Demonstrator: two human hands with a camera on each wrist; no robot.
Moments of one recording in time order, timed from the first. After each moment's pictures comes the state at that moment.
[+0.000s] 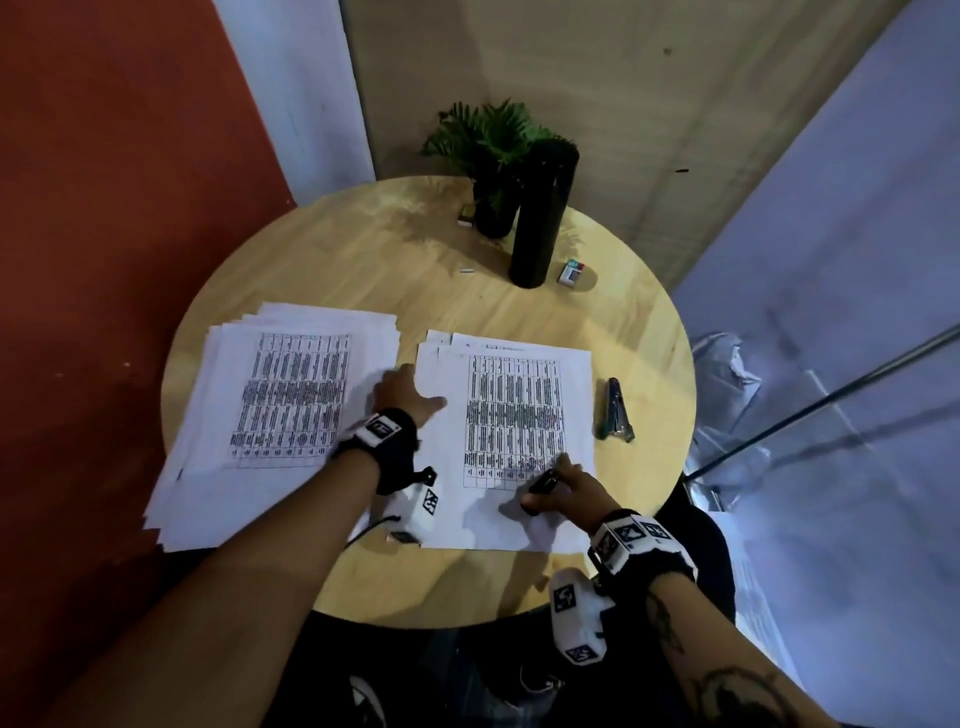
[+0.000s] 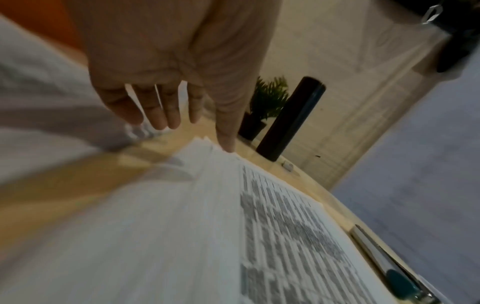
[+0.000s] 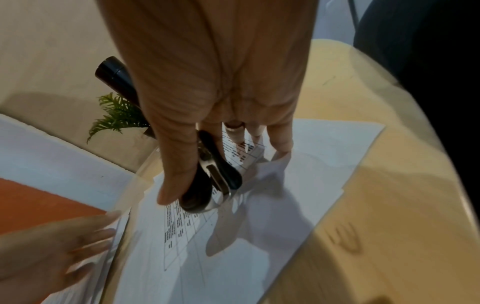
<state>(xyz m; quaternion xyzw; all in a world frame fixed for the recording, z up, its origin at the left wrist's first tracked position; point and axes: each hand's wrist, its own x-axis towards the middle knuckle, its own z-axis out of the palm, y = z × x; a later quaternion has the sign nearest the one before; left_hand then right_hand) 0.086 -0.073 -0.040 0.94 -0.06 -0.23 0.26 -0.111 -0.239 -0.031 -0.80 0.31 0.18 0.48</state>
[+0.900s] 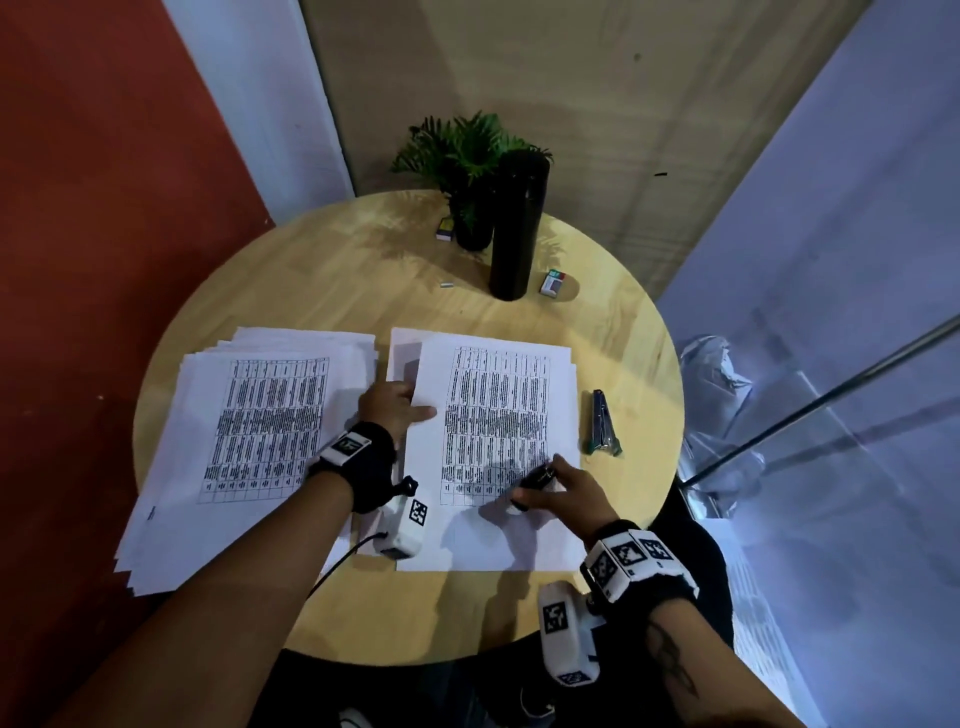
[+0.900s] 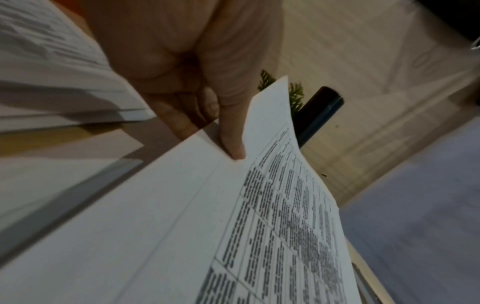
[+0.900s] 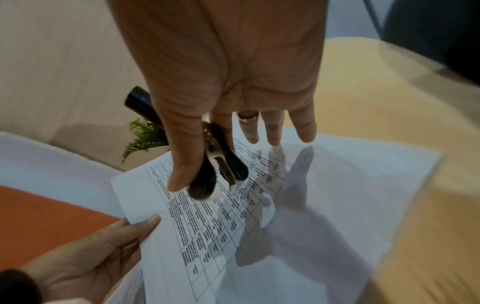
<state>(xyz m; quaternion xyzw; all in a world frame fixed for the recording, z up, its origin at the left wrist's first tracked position) 0.093 -0.084 -0.040 0.85 -0.05 -0.23 0.48 -0.107 -0.251 -0.022 -0.73 0.34 0.09 0.58</state>
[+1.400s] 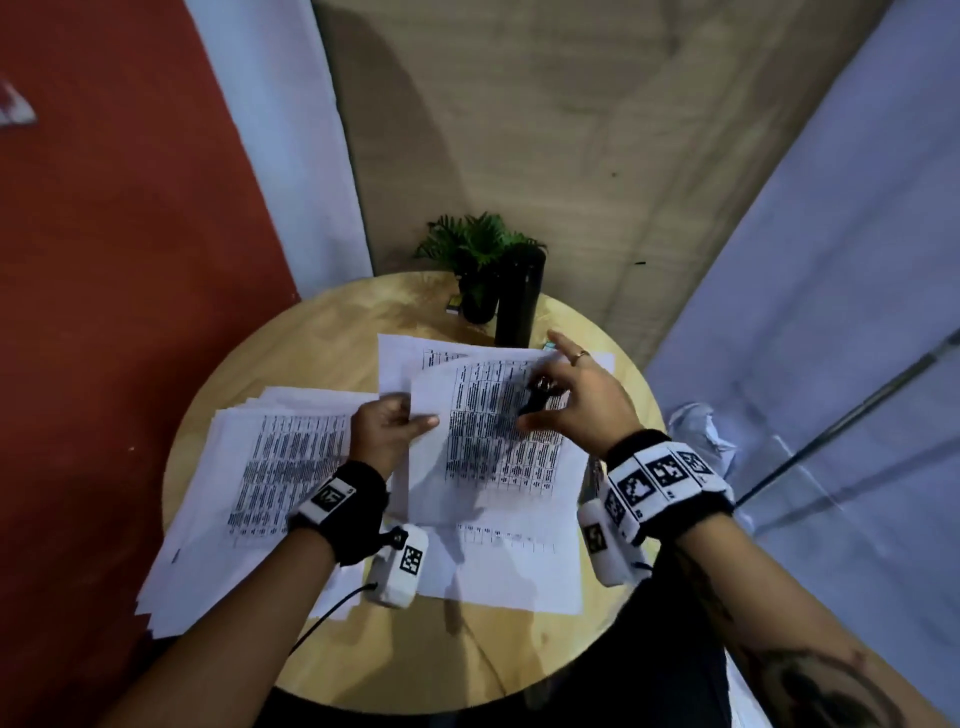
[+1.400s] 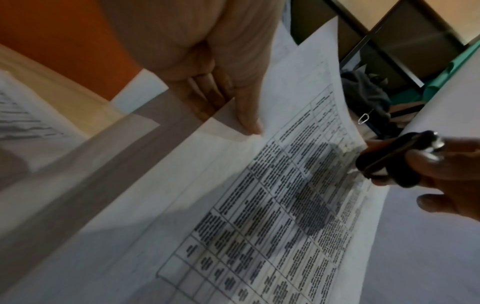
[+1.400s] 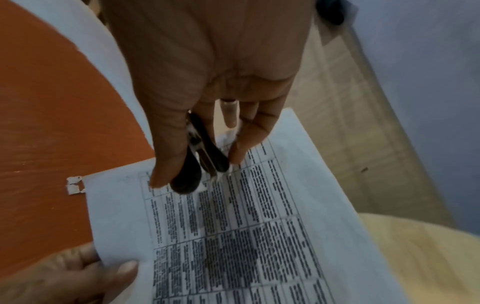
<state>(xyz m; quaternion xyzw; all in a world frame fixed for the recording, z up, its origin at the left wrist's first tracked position) 0.071 -0.071 0.041 0.72 -0.13 -0.09 0.68 -0.045 -0.271 0.144 -0.95 0.11 -0.06 0.28</state>
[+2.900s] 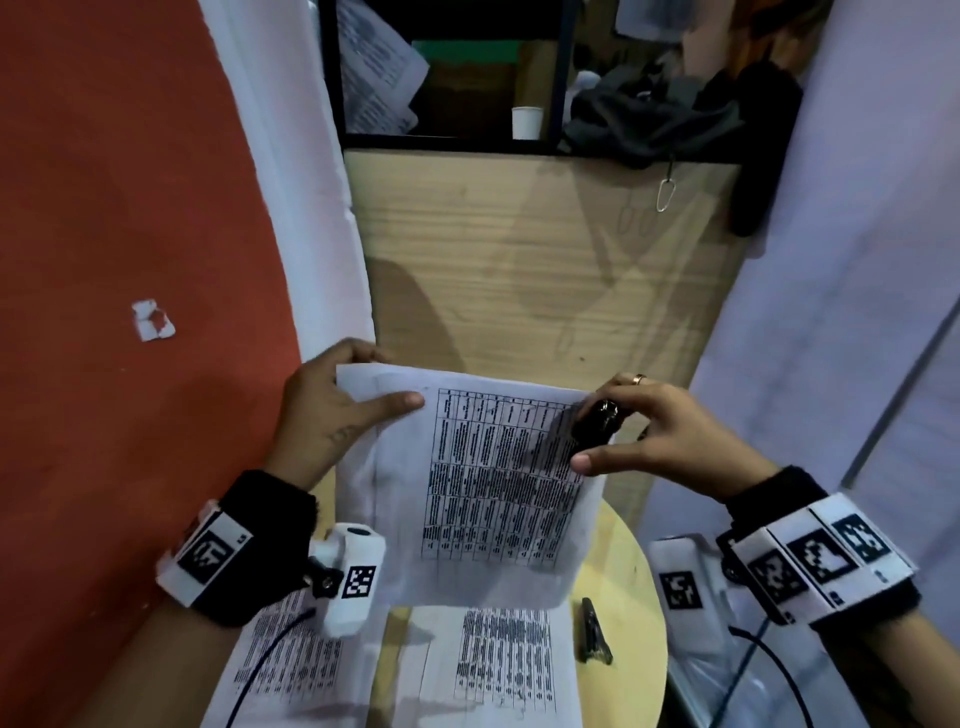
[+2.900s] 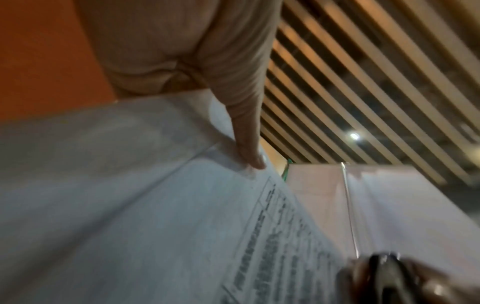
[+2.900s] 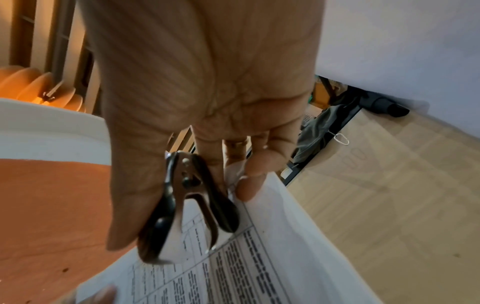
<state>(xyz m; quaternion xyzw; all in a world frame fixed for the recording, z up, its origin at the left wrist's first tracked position) 0.018 -0.005 0.313 0.69 -0.31 0.14 0.64 -0.138 -0.258 0.345 -0.92 -0.06 -0.19 0.34</state>
